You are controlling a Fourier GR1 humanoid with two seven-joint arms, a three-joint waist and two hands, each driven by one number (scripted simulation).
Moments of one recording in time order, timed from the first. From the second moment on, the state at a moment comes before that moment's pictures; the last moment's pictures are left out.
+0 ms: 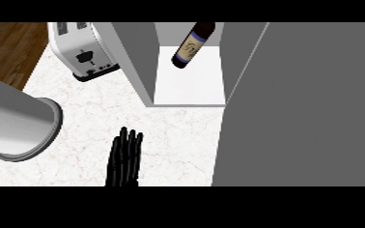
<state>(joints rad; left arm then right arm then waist) 0.06 0.33 -0.92 -1.90 0.50 0.87 -0.61 -0.02 -0.14 0.04 -2.40 -0.27 0.24 0.60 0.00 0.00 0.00</state>
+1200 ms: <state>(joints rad) 0.41 0.70 -0.56 -2.19 0.69 0.57 -0.69 0.12 -0.07 0.49 -2.41 -0.30 0.31 0.69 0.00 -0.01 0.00</state>
